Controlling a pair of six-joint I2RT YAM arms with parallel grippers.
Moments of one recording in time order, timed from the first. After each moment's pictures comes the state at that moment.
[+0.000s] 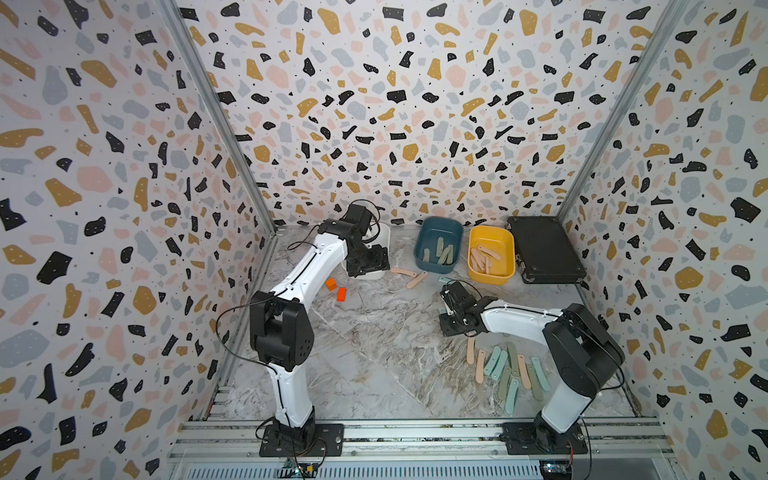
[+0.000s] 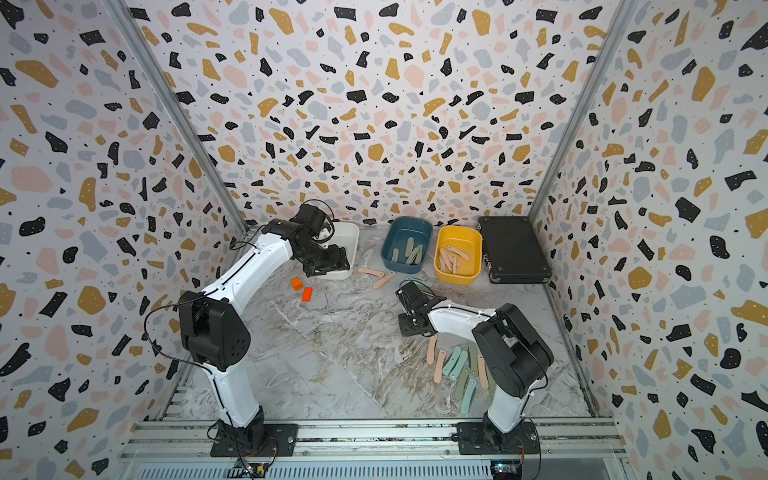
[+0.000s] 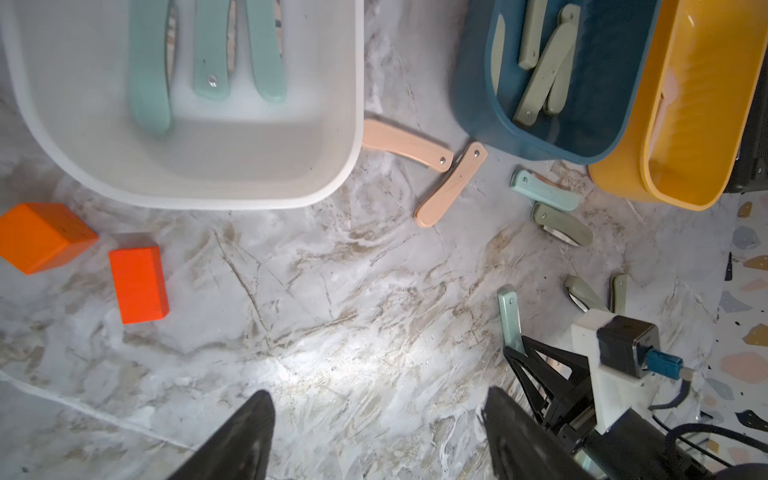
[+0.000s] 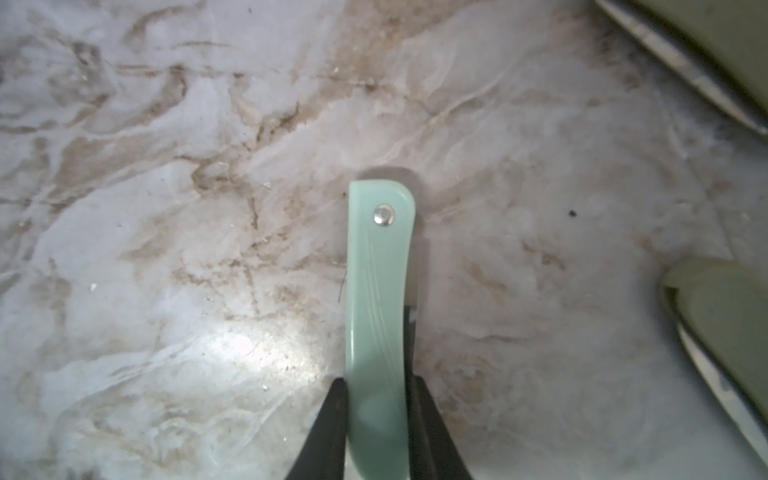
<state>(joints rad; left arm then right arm) -0.32 1.89 1.77 -1.06 0.26 -0.38 0.67 1.72 0.95 -0.39 0.05 0.38</state>
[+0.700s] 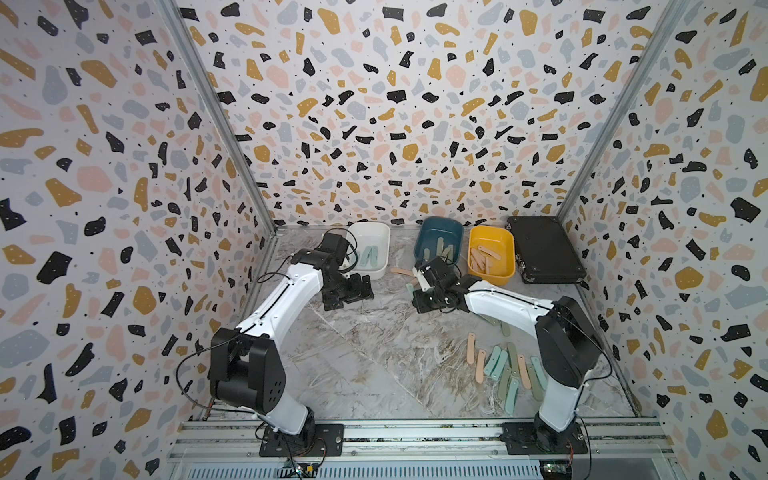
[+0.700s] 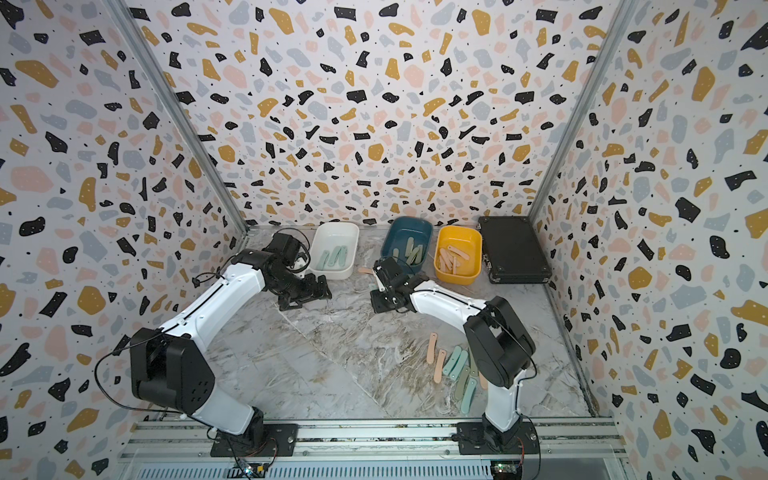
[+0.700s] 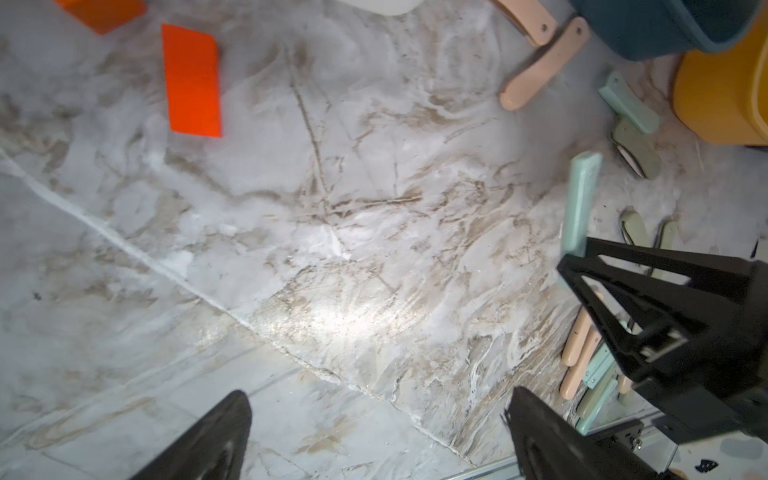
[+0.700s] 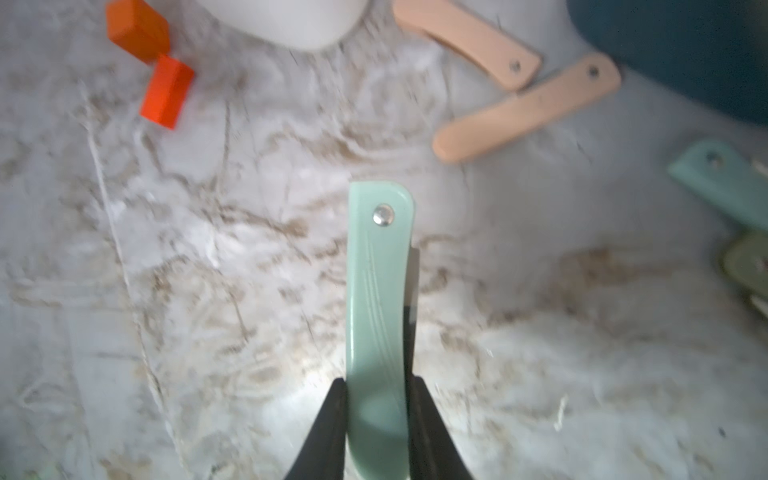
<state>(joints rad) -0.22 1.57 1.35 -1.05 0.26 -0.40 0.74 1.90 1.42 -0.44 -0.09 0.36</state>
